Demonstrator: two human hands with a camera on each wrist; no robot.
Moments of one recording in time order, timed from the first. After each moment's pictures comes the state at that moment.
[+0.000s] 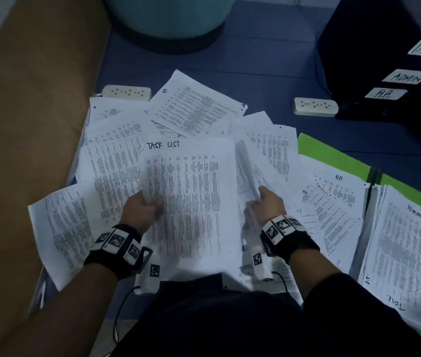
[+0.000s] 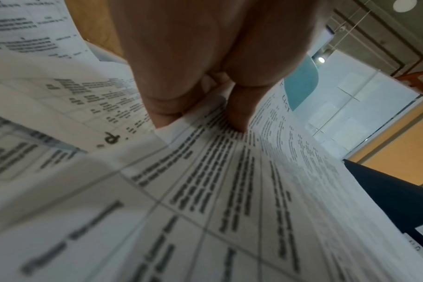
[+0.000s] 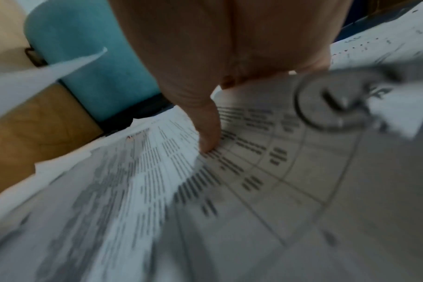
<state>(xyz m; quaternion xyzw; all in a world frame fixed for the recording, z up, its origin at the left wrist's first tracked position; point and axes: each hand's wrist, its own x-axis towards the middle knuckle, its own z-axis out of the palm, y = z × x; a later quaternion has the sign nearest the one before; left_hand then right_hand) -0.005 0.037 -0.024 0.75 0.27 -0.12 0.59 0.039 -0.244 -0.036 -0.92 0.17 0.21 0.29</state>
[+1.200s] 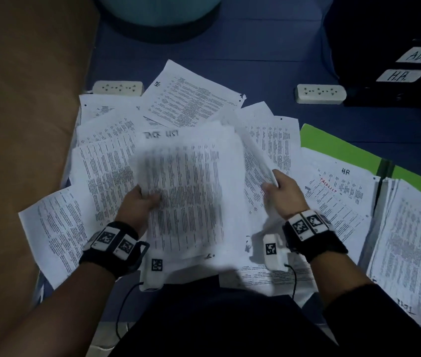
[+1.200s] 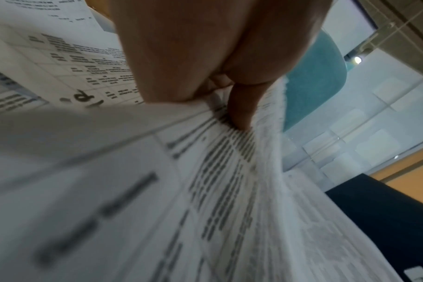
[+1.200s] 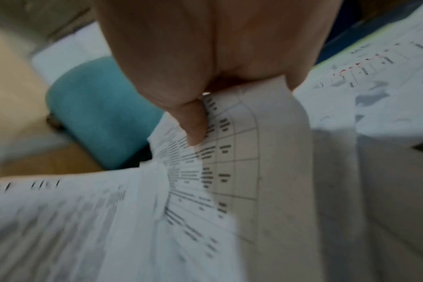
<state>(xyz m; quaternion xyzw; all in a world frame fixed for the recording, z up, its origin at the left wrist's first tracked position) 0.015 0.027 -0.031 0.65 0.32 -0.12 0.68 0.057 -0.285 -0.023 -0.85 0.13 0.16 0.48</state>
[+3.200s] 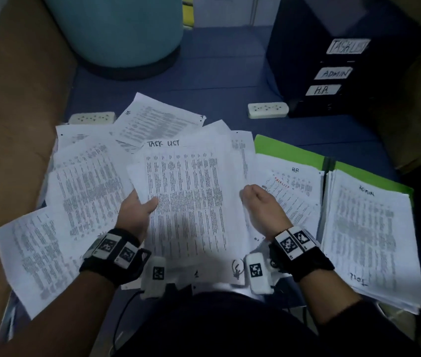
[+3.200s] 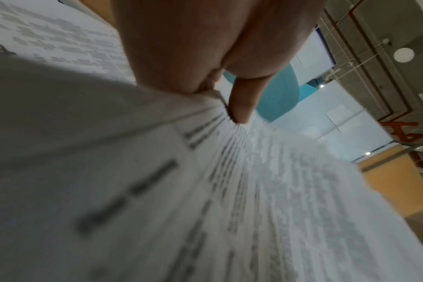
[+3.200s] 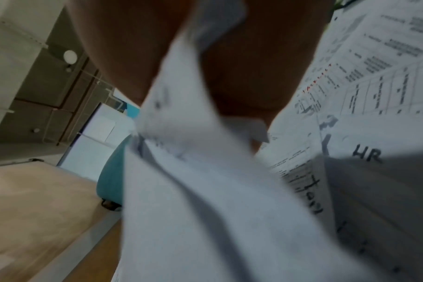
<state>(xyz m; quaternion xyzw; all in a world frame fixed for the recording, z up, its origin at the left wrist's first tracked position) -0.010 -0.055 0.023 0.73 0.24 -0.06 0.64 -0.015 -0.321 0.017 -0.79 0.11 0.12 0.59</state>
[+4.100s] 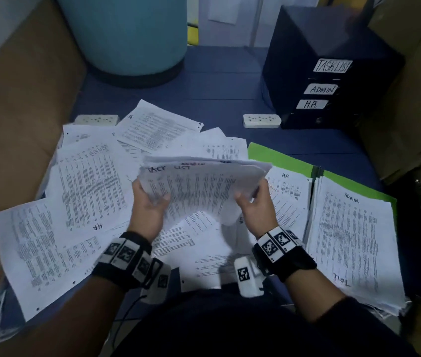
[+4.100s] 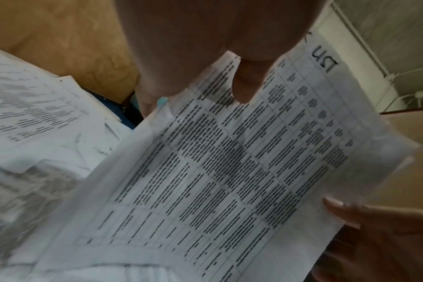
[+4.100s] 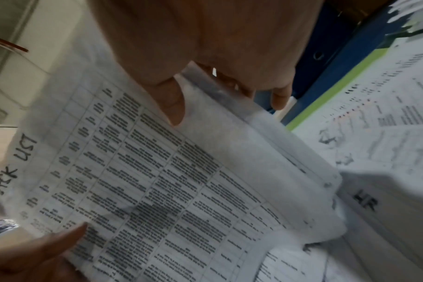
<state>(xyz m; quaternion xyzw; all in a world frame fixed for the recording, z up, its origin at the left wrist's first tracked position) -0.052 -0.105 0.063 0.72 0.12 0.01 0.69 -0.035 -0.318 0.035 -0.81 0.13 -0.01 0.57</state>
